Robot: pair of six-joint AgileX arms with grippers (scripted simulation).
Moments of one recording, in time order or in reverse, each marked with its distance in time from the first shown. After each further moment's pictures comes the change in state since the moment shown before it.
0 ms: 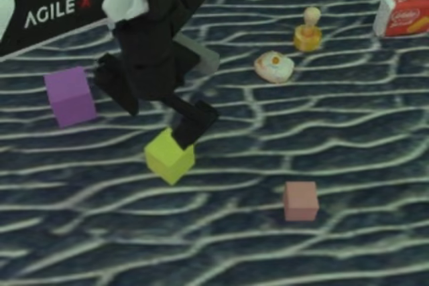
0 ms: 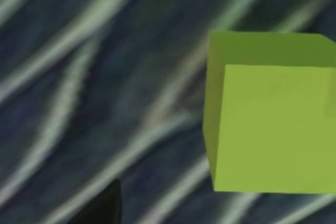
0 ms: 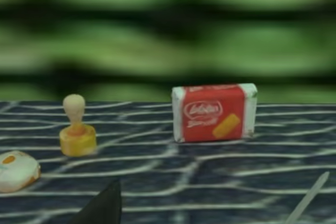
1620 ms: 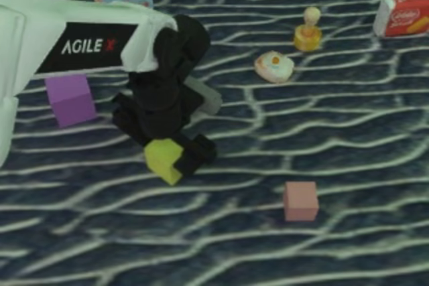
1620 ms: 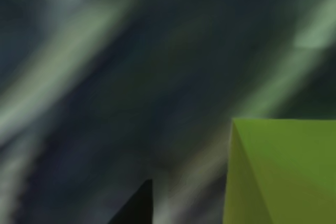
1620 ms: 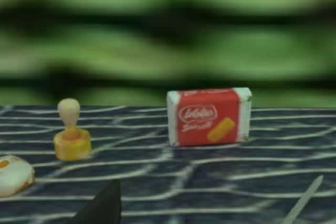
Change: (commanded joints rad) left arm 0.000 0.113 -0.197 0.307 0.001 0.004; right arm -0.005 -0.006 -0.003 0.005 0.000 -0.002
